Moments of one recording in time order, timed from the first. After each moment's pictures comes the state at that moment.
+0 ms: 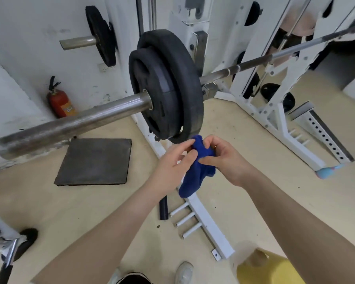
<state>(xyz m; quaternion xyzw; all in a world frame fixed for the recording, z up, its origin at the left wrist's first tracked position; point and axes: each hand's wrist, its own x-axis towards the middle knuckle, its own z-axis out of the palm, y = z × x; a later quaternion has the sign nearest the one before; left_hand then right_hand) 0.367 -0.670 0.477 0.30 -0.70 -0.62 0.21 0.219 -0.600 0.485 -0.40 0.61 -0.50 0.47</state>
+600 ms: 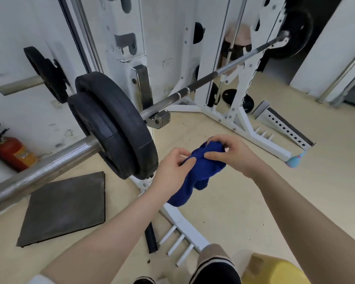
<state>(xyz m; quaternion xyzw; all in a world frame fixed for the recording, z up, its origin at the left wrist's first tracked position) 0.249 -0.682 0.496 0.31 -0.74 -0.58 0.14 0.099 -0.576 0.514 -0.38 0.78 -0.43 0.27</state>
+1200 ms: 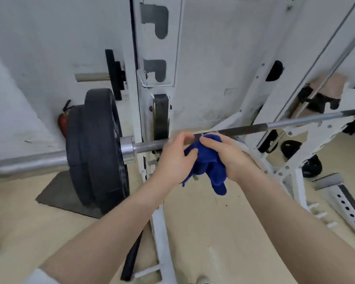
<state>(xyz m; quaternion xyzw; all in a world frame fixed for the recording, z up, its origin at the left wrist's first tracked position) 0.109 -0.760 0.531 0.44 -0.72 -0.42 0.34 -0.028 -0.733 0.542 -0.37 0.60 -0.51 0.50</state>
